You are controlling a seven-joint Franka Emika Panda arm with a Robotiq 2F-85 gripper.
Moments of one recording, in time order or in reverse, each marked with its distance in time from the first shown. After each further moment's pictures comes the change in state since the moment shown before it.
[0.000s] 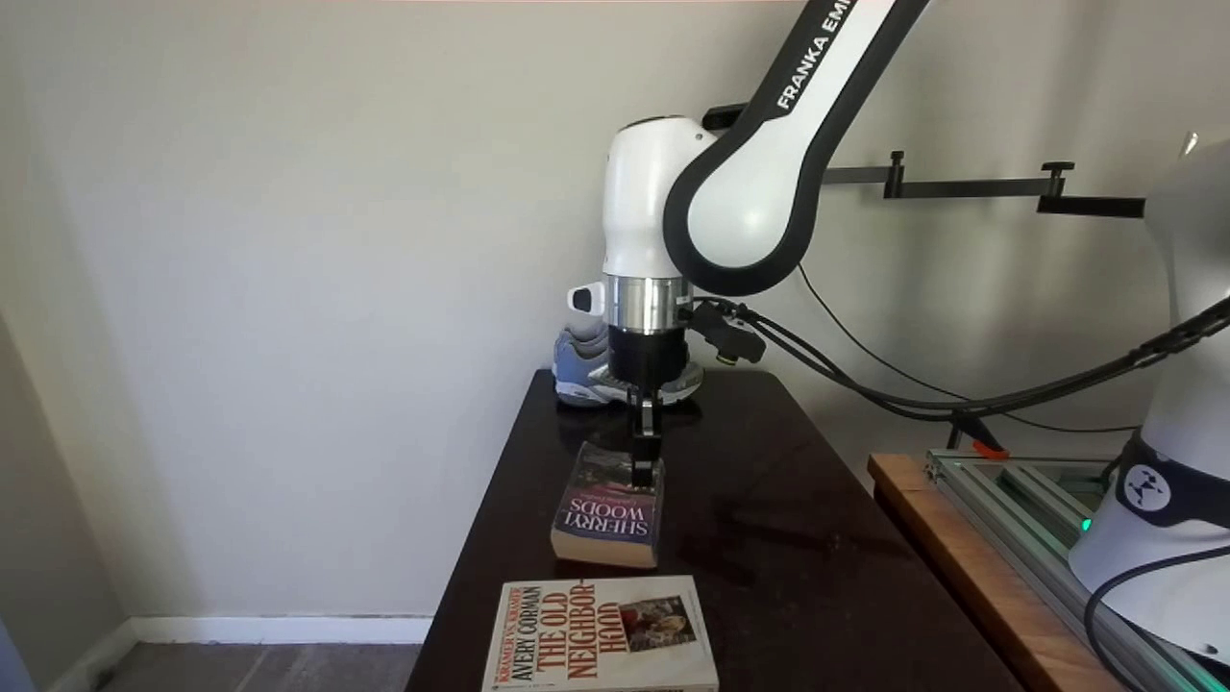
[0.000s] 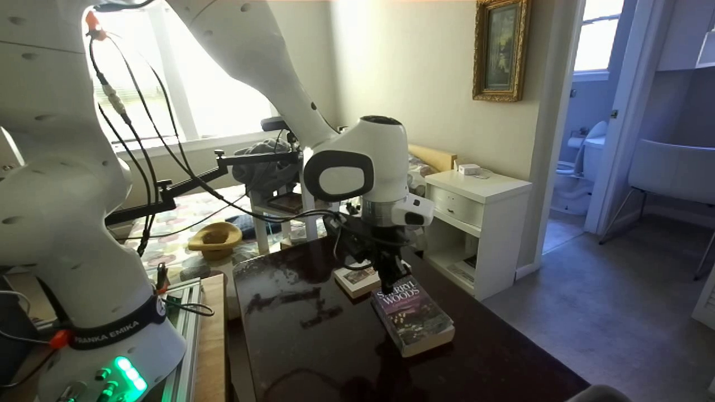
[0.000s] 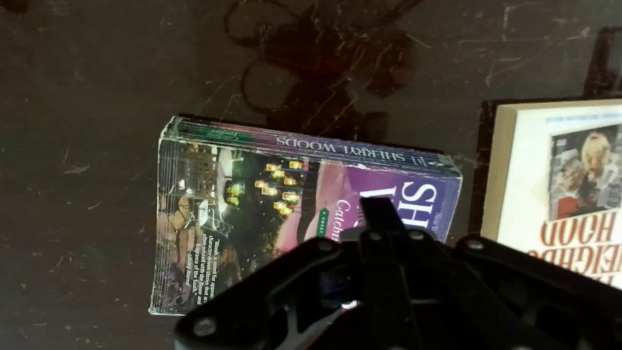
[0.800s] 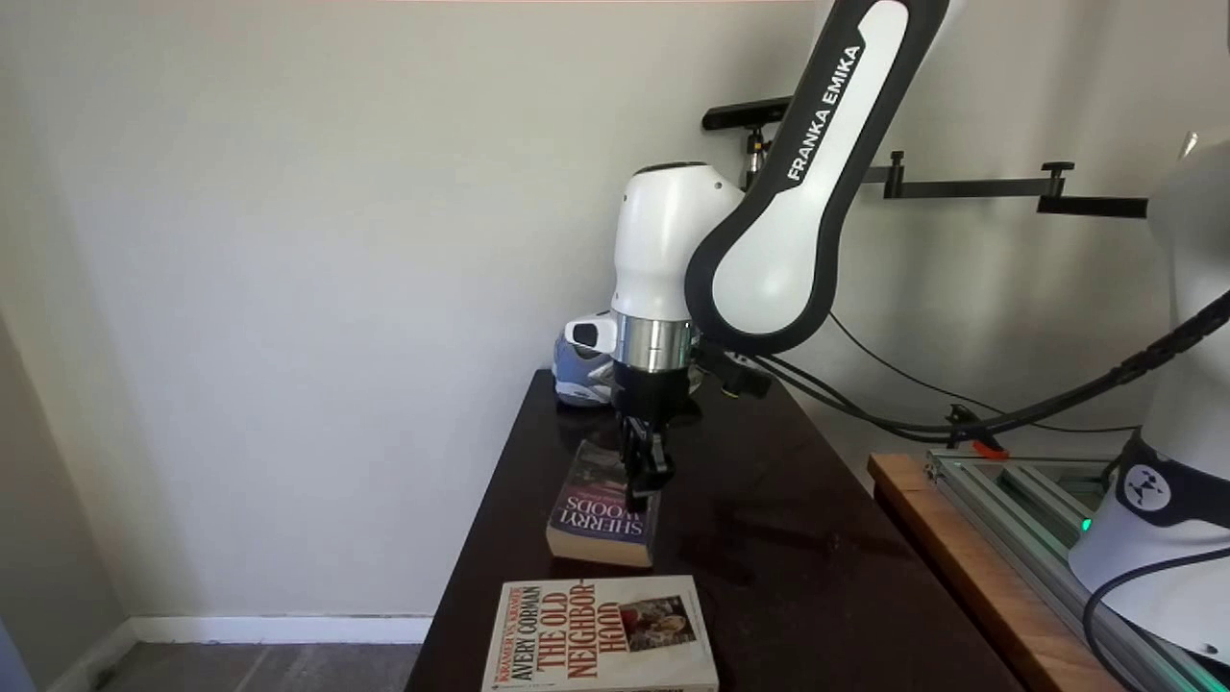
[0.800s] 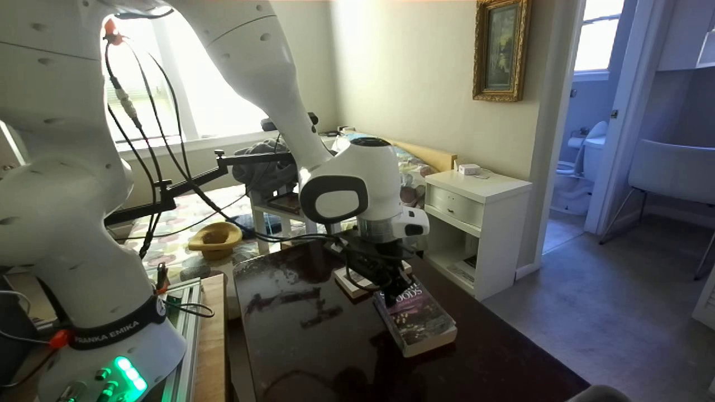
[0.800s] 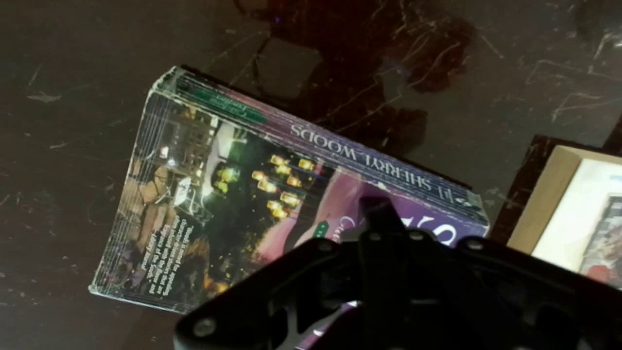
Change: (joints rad) arm -0.027 0.085 0.035 -0.031 -0.041 0.188 -0.189
